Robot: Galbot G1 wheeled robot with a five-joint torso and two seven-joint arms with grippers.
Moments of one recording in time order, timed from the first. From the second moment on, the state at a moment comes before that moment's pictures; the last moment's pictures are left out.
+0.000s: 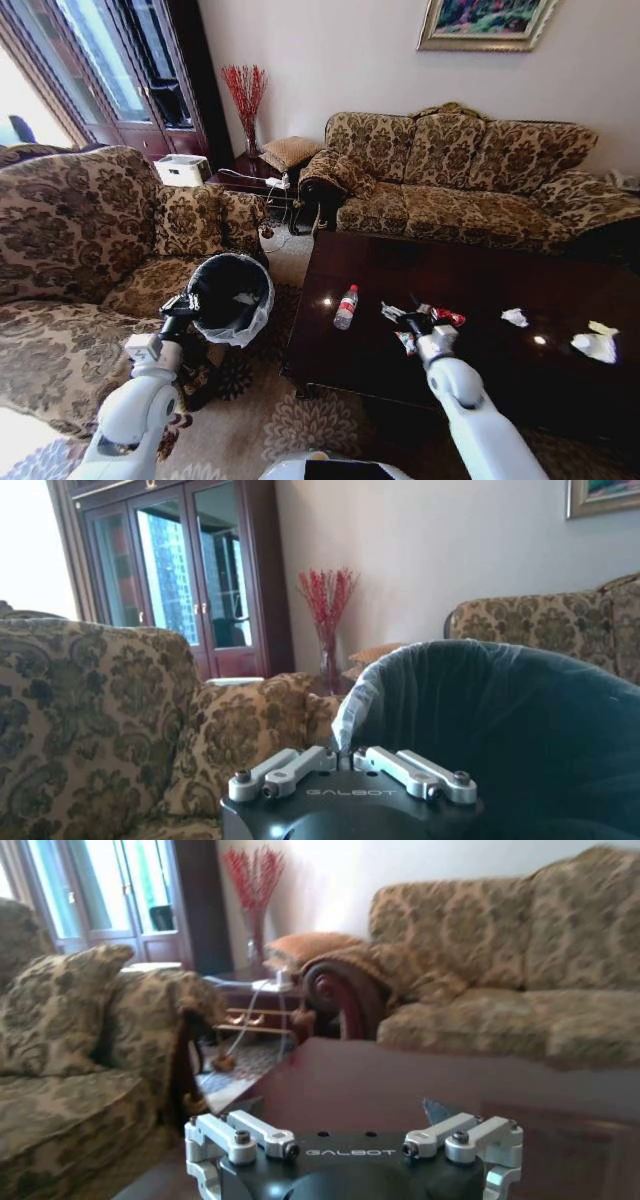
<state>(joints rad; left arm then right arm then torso) 1.57 -1.23 -0.86 -2.21 -0.35 0.19 -0.11 -1.10 1.19 0.24 1.68 0.43 -0.13 0.05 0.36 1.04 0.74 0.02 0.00</state>
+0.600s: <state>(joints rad) 1.54 -1.22 -0.86 -2.20 -0.36 0.19 -0.12 -0.85 1.40 -0.02 1.38 0.55 -0.20 0.47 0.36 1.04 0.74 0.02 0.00</state>
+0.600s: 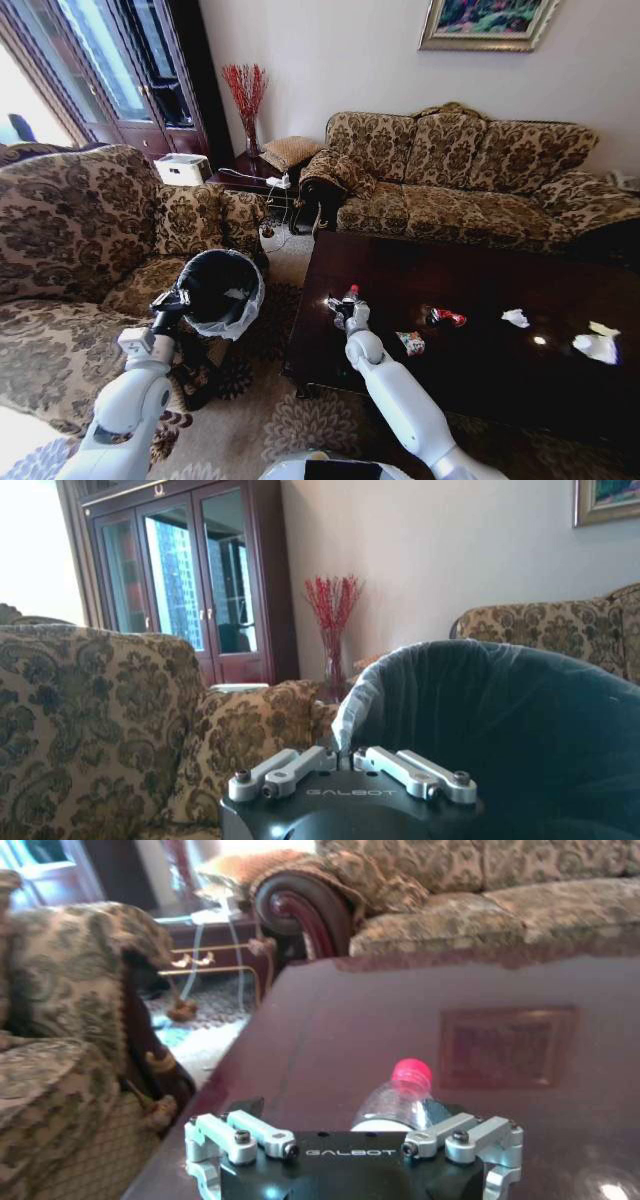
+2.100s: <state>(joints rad) 1.52 -1.14 -0.84 -2.19 -0.43 0.23 -0.10 -0.81 1.21 0.01 1.70 0.72 -0.27 0.44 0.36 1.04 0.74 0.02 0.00</state>
